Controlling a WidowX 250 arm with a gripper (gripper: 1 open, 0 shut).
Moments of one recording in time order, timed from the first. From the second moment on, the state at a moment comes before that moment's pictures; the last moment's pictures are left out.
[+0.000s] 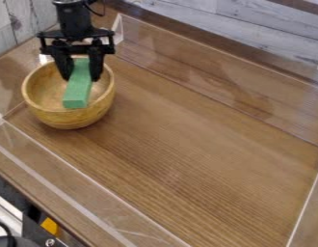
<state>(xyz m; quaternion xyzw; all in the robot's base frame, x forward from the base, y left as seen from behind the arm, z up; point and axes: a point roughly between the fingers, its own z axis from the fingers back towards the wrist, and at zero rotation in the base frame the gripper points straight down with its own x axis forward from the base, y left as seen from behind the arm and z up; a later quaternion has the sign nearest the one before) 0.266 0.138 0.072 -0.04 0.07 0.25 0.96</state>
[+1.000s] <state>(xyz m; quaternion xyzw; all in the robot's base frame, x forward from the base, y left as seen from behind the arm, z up) 0.284 0.132 0.064 -0.03 0.06 0.23 0.97</state>
